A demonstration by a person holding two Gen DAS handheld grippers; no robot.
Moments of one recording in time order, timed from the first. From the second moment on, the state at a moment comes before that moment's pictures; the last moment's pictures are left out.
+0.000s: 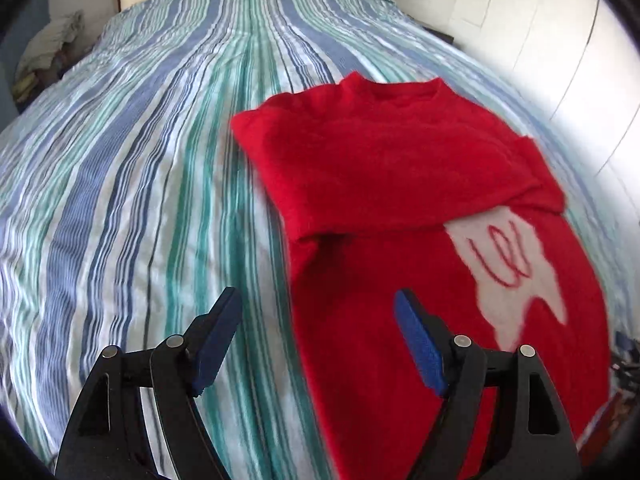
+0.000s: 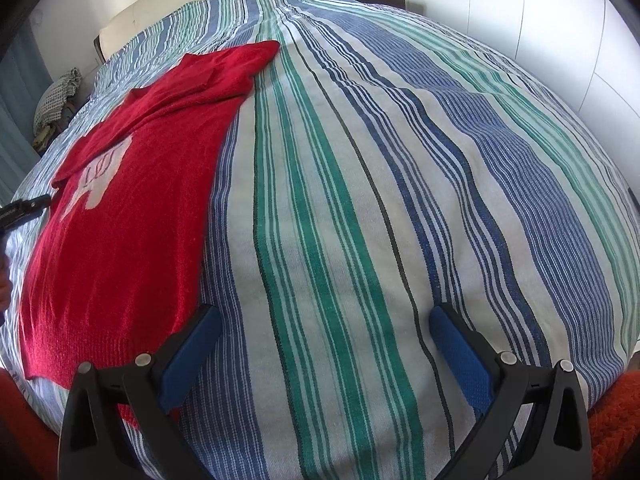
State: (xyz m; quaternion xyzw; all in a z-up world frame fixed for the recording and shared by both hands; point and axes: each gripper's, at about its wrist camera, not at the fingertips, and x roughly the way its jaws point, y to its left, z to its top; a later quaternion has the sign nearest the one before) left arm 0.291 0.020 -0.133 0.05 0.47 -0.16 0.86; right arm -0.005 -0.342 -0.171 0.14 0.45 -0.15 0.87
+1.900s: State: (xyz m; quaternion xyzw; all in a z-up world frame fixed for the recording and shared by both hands) left arm 0.060 0.045 -0.055 -0.16 0.46 -0.21 0.85; right arm -0.074 -0.376 -0.068 0.26 0.28 -0.11 0.92
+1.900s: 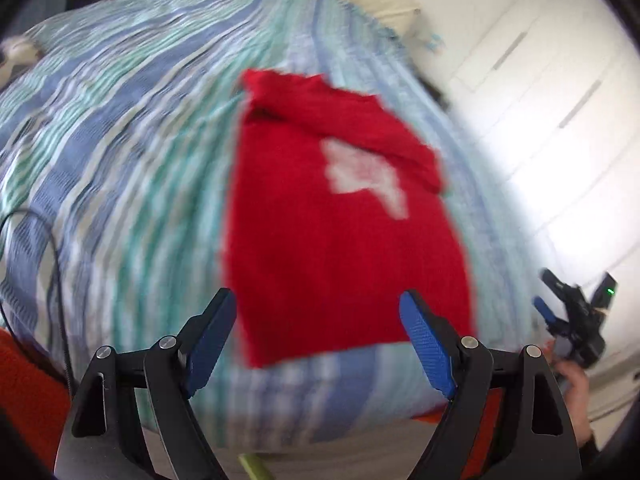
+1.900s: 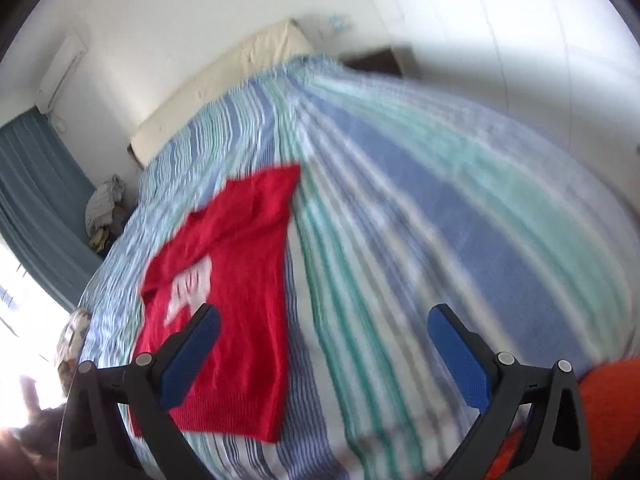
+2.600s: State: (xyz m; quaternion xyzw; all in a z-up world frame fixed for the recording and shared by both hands) left arm 0.050 0.094 0.027 -0.17 0.38 -0.14 0.90; right arm -0.083 -0.336 0.008 0.17 0.32 -0.04 0.93
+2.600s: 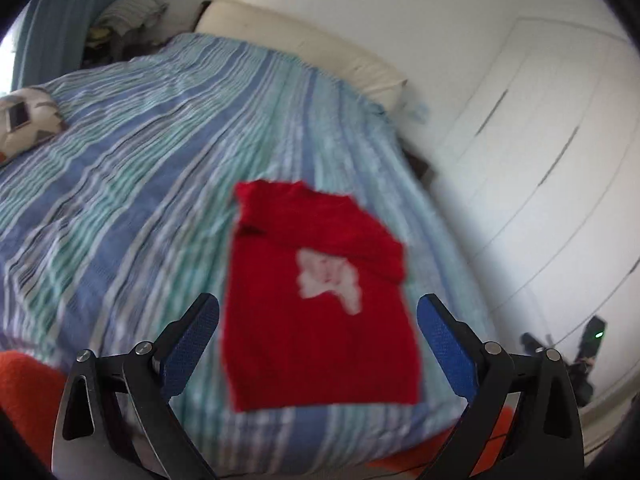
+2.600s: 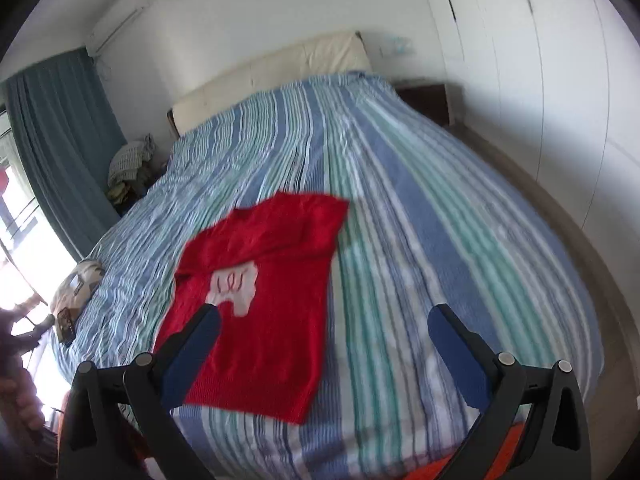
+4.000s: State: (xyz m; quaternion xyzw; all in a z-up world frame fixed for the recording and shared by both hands) left arm 0.140 0.096 -0.066 -0.29 0.48 -0.16 0.81; right arm 0.012 -0.354 -0.095 0.36 0.39 0.05 0.84
